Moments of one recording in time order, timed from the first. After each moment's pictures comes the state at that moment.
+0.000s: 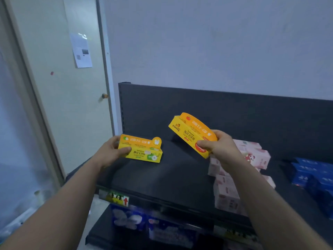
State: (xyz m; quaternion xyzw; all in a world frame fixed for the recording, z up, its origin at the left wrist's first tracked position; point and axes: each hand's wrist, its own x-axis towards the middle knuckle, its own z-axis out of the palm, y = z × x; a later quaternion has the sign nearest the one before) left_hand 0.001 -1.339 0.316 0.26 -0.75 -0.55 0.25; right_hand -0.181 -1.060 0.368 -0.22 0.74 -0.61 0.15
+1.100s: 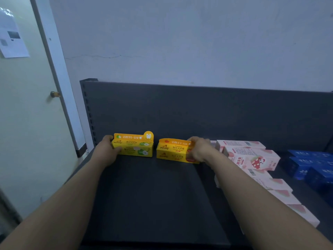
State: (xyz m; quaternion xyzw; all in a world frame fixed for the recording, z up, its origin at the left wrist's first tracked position) left_hand -0.130 -1.430 0.302 0.31 -0.88 -0.32 0.18; right_hand -0.241 -1.157 0.345 -0.14 0.94 -0.28 0.12
